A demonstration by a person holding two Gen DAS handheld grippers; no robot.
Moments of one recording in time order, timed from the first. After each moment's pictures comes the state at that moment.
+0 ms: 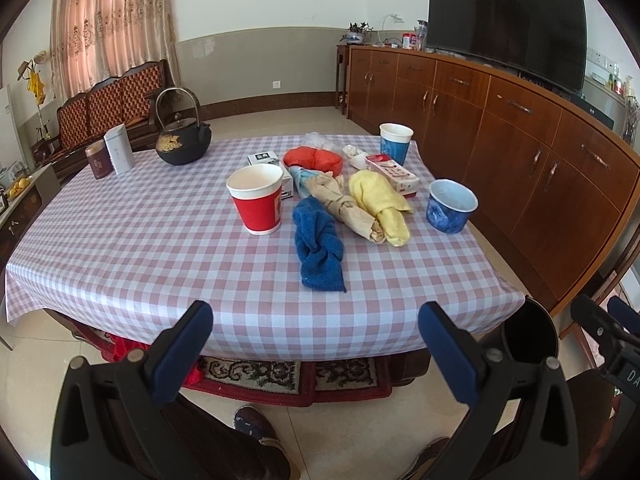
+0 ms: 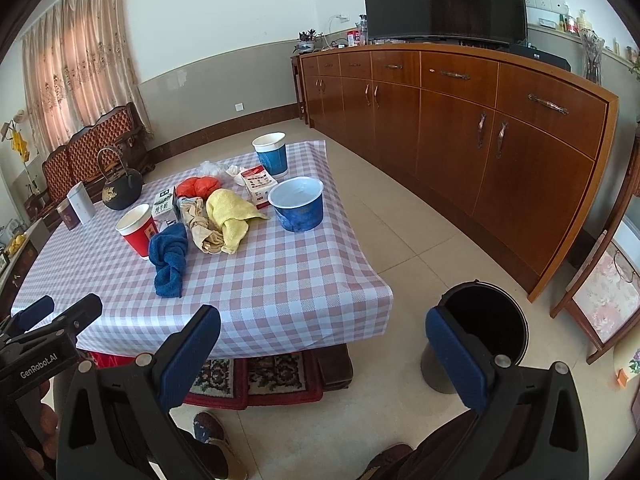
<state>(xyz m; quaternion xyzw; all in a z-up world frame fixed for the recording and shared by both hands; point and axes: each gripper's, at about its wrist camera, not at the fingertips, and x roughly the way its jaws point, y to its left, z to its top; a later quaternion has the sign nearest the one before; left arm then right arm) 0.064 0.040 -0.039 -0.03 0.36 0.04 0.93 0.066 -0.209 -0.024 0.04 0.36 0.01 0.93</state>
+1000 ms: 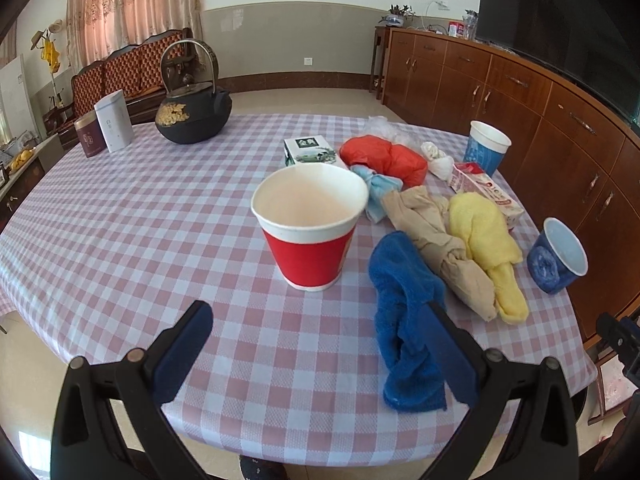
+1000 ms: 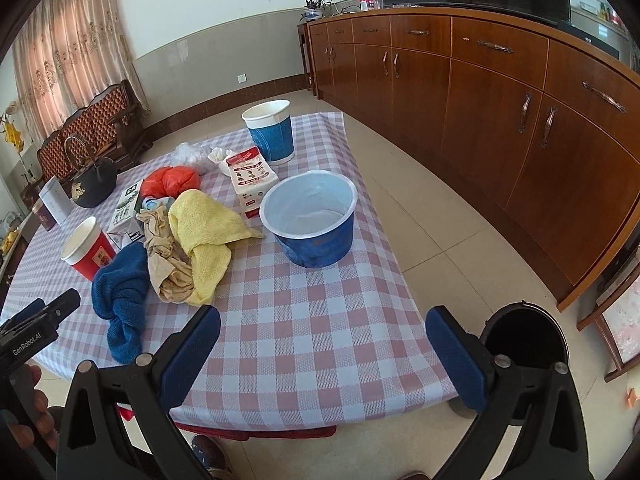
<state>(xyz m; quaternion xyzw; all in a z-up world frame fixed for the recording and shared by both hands) 0.197 0.109 -0.096 -0.07 0.39 0.09 0.91 0.225 -0.182 -0.084 0.04 0.41 0.02 0.91</state>
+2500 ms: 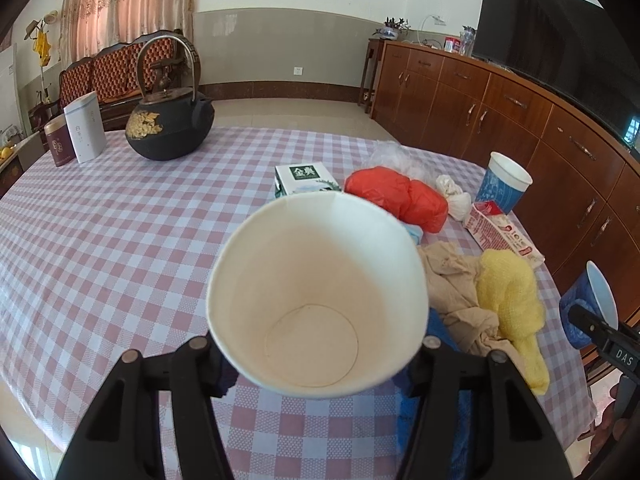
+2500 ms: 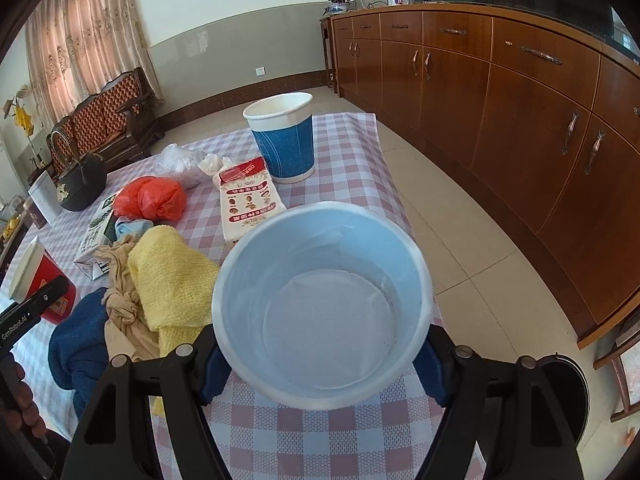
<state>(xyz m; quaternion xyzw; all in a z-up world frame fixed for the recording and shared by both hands) 0.250 0.134 -0.101 -0.10 0.37 0.06 0.92 0.321 -0.161 -0.114 0.02 0.41 0.06 0.91</state>
